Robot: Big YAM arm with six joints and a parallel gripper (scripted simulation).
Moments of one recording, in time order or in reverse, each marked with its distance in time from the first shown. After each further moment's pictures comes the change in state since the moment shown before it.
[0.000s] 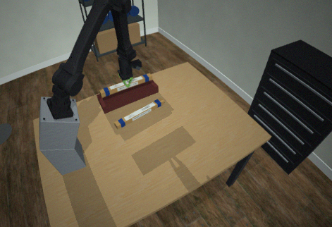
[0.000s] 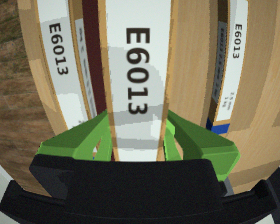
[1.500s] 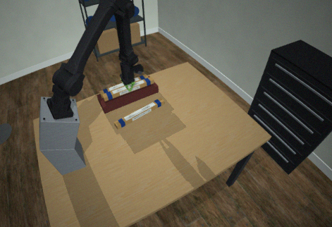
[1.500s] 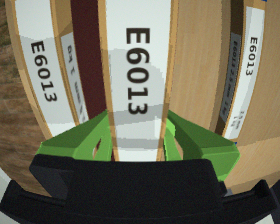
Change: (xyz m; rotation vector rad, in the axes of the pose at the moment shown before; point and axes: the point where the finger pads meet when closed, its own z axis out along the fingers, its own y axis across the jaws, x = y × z) arm -0.011 0.001 0.037 -0.013 -0.017 0.000
